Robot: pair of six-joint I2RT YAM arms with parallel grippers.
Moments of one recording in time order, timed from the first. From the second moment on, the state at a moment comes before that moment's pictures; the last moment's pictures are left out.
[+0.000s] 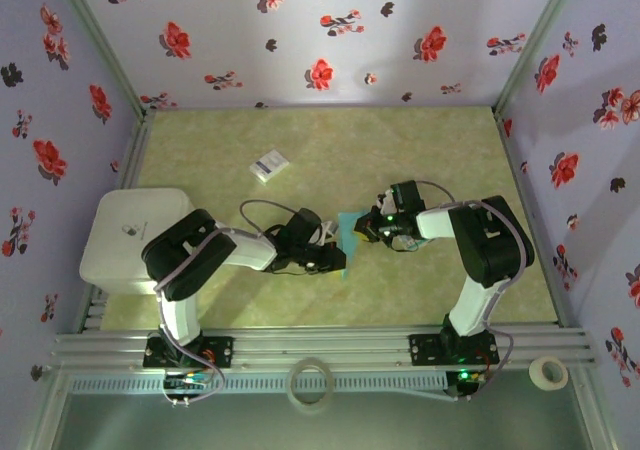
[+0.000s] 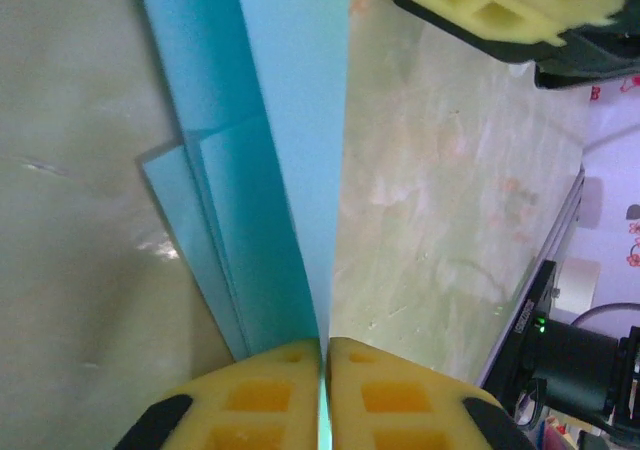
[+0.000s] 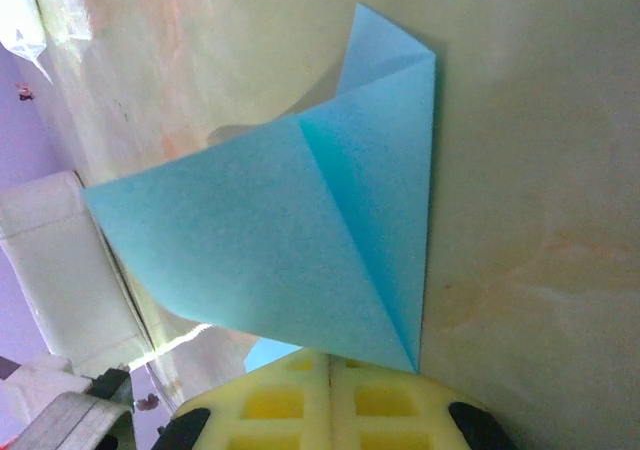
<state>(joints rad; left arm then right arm) -0.90 1.85 0.76 0.31 0.54 -0.93 0.33 1.79 0.72 0.08 -0.71 0.87</state>
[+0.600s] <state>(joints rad) -0.91 1.83 0.75 0.30 0.56 -0.93 0.33 1.79 0.72 0.08 -0.71 0.87</state>
